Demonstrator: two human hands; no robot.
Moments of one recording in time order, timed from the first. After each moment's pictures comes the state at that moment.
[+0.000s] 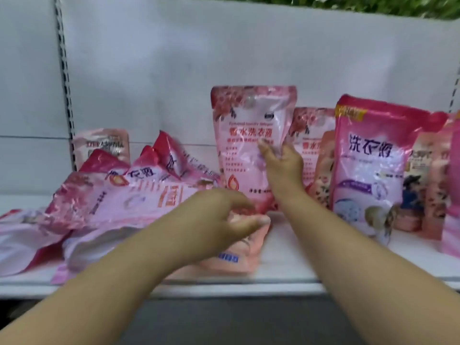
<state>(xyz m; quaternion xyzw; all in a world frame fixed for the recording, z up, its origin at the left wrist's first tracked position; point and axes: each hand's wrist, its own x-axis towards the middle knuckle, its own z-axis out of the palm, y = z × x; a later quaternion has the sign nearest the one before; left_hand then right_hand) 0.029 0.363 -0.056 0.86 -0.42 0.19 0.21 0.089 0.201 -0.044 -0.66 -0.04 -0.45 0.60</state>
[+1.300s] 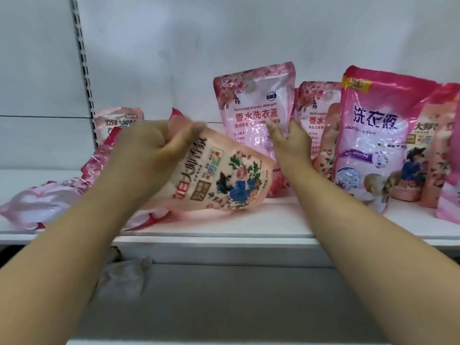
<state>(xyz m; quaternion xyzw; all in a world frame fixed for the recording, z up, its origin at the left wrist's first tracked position) -0.002 0.413 -0.038 0.81 -0.22 0.28 0.46 0.067 0.205 -0.049 -0.76 -0.01 -0.45 0.46</state>
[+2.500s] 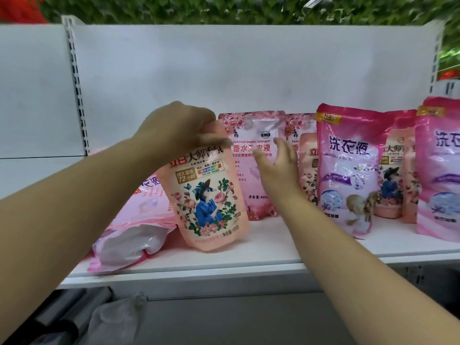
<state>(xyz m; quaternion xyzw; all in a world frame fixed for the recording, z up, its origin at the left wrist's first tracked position) 0.044 0.387 0.042 0.87 -0.33 0.37 0.04 0.042 0.215 -0.040 -0.78 0.04 -0.44 0.44</state>
